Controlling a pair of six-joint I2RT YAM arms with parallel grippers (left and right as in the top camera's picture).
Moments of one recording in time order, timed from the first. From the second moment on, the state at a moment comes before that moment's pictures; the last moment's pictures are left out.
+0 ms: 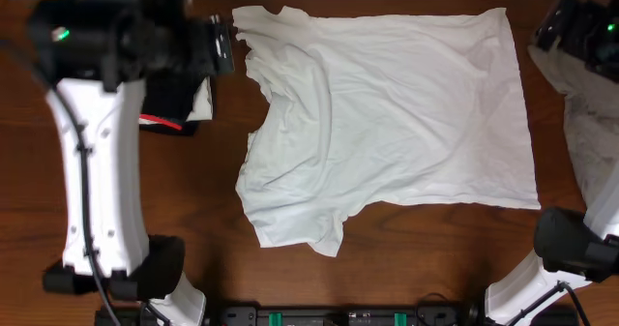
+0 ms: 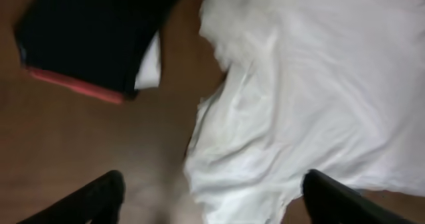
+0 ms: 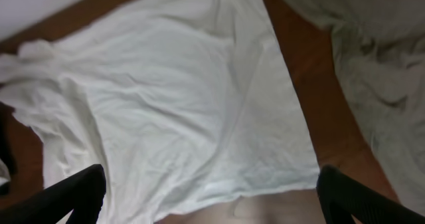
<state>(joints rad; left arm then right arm) -0.13 1.80 2.34 -1.69 0.06 -0.26 -0.23 1.89 2.48 -1.69 -0.12 0.23</state>
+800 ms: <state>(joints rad) -0.13 1.82 1.41 -0.86 0.09 -0.27 -0.23 1.90 2.10 -1.69 -0.12 0.23</state>
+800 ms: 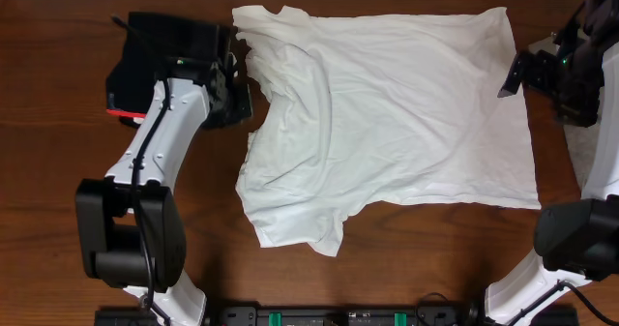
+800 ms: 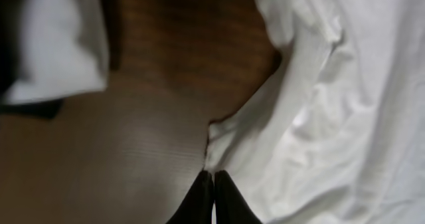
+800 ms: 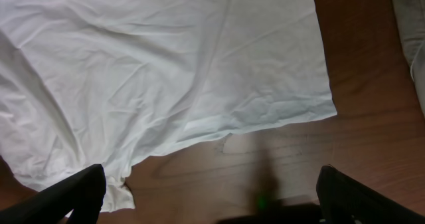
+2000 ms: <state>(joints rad) -0.13 1.96 1.31 -0.63 0.25 -0.28 -0.23 1.90 2.10 -1.69 -0.12 0.23</state>
